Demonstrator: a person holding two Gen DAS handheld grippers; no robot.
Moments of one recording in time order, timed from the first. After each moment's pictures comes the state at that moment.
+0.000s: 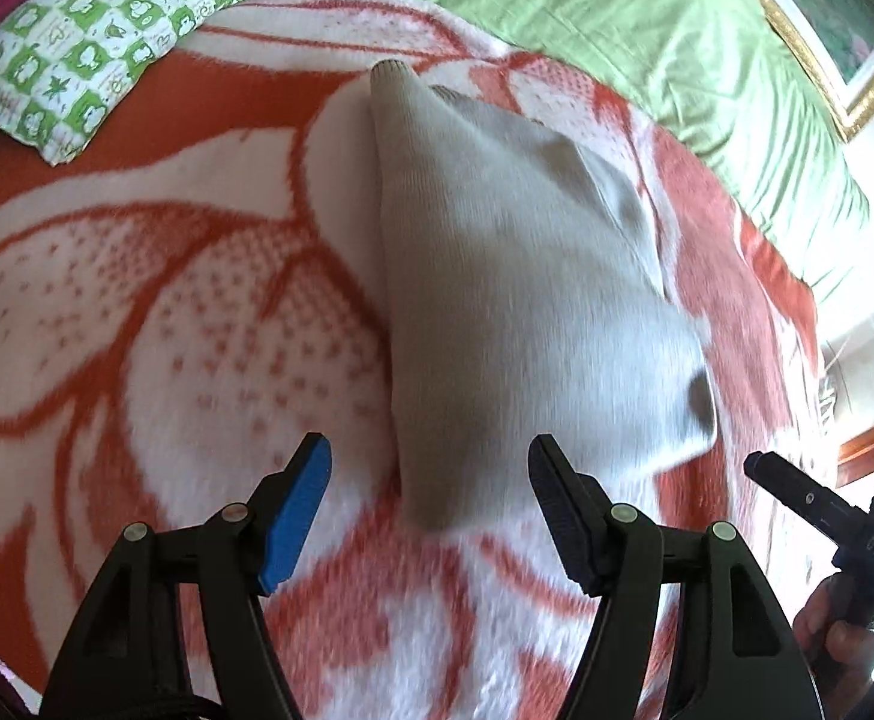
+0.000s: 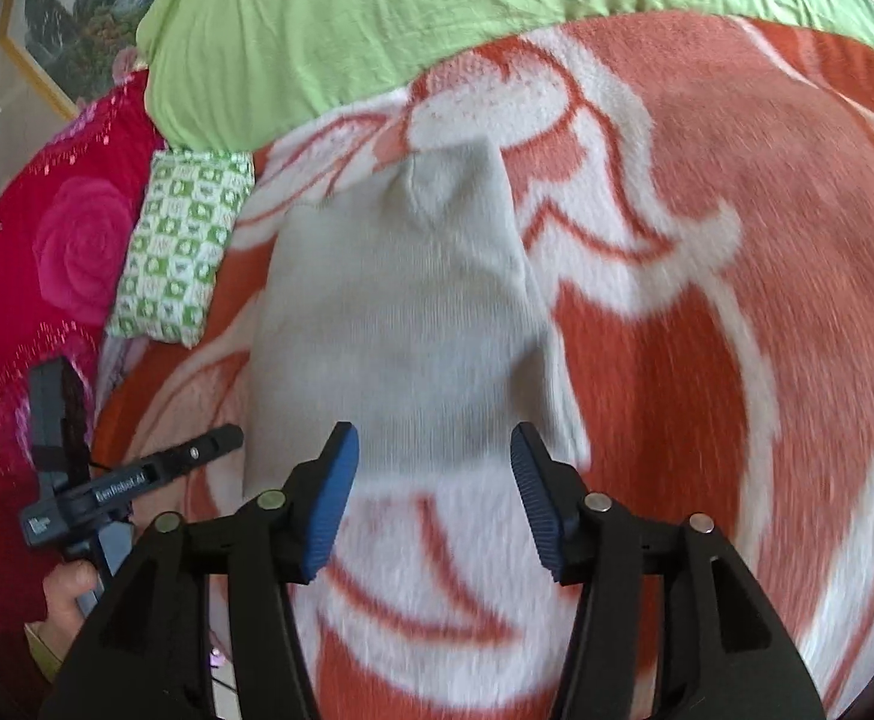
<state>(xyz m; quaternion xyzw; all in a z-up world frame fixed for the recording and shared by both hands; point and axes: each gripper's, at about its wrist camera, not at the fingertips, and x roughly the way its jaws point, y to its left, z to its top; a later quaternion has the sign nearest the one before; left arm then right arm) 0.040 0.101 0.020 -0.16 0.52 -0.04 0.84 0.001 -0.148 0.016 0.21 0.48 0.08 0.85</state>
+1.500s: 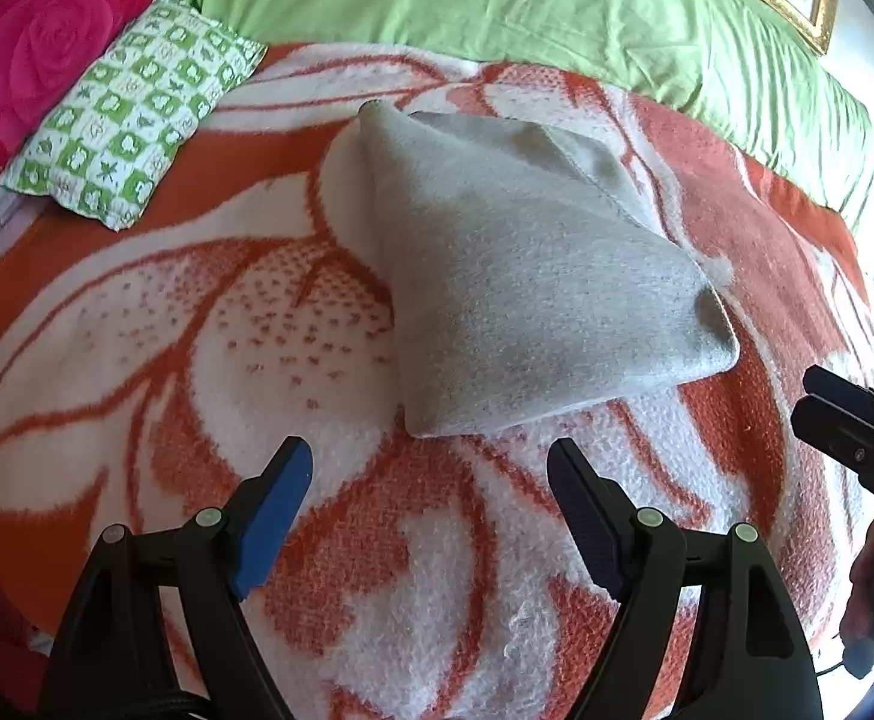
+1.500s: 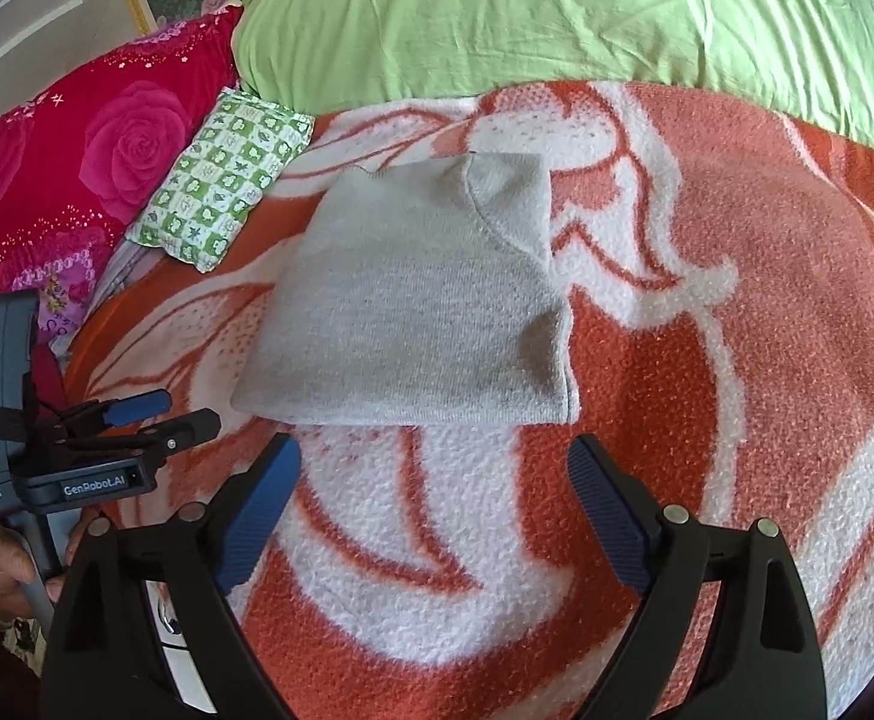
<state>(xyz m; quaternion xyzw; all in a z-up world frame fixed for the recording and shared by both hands) -0.014 0.066 0.038 -0.03 0.48 0.00 0.88 -0.034 -0.133 0.023 0.09 0.43 0.13 0.89</state>
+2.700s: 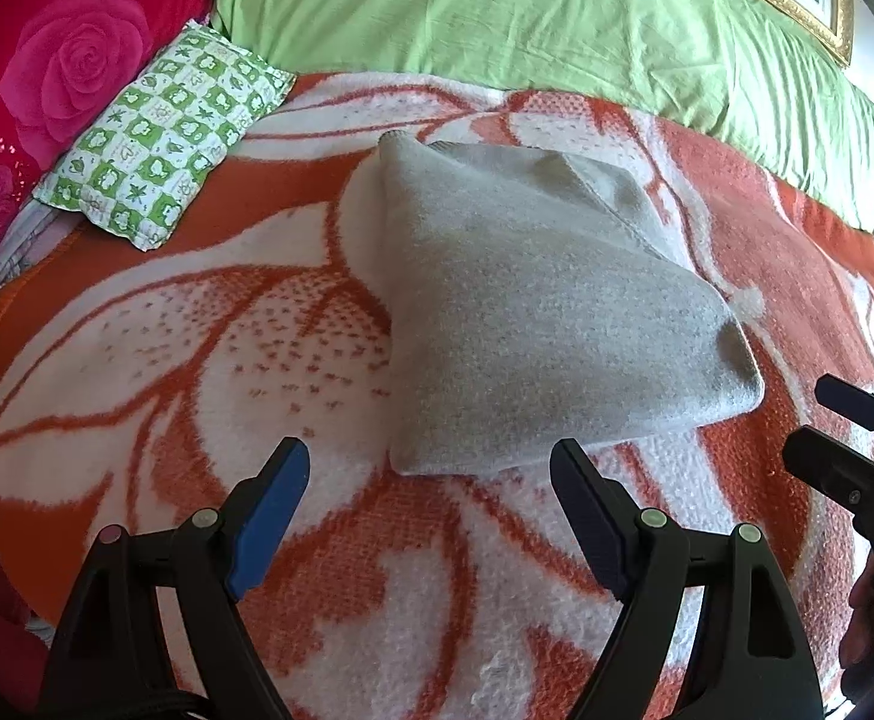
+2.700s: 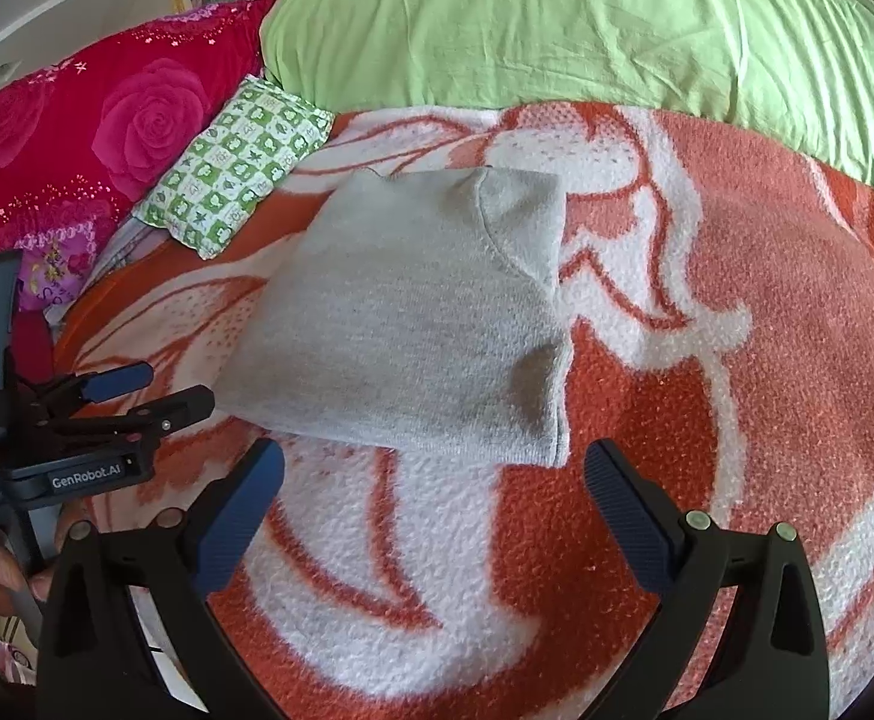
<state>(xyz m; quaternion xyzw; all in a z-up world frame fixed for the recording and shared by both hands) -0.009 0.043 0.034 -0.02 0.45 0.06 0.89 -0.016 -0.136 0.014 0.05 0.41 0.16 0.90</state>
